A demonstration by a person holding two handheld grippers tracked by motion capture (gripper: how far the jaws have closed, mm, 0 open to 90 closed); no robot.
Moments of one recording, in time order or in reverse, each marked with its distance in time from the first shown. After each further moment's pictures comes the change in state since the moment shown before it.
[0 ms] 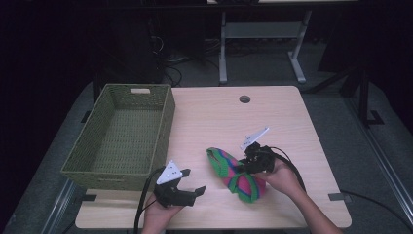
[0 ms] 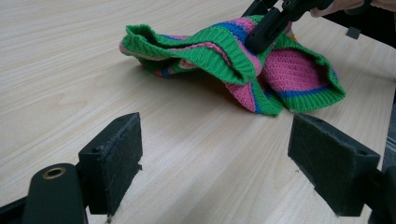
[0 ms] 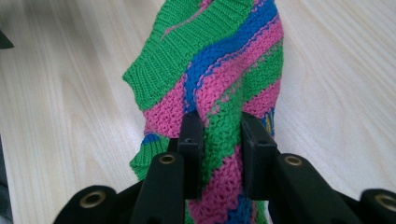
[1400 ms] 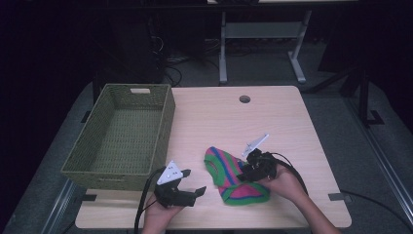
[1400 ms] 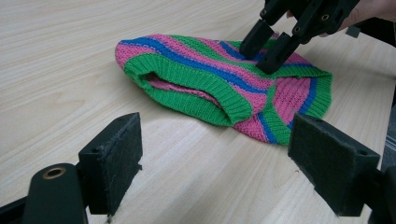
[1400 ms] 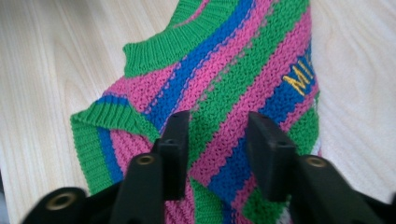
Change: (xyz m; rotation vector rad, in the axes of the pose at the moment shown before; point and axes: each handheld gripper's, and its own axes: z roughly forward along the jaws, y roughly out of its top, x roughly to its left) left arm -0.001 -0.001 0.000 0.004 0.000 0.000; right arm 0.001 -0.019 0.009 0.067 0.010 -0.013
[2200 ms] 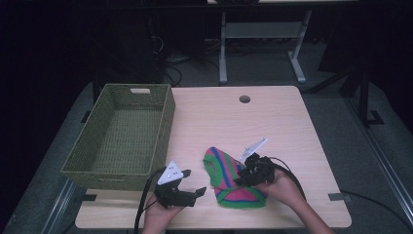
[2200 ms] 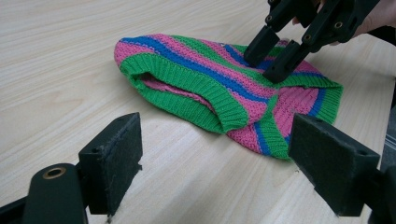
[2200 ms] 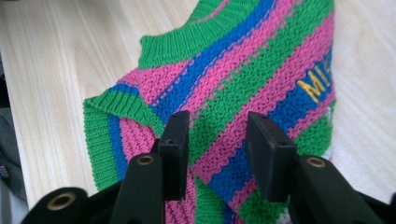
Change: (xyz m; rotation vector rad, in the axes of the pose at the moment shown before) left arm -0.001 0.000 0.001 0.001 -0.003 -0.002; right arm 0.014 -0.002 0.003 -0.029 0.017 0.008
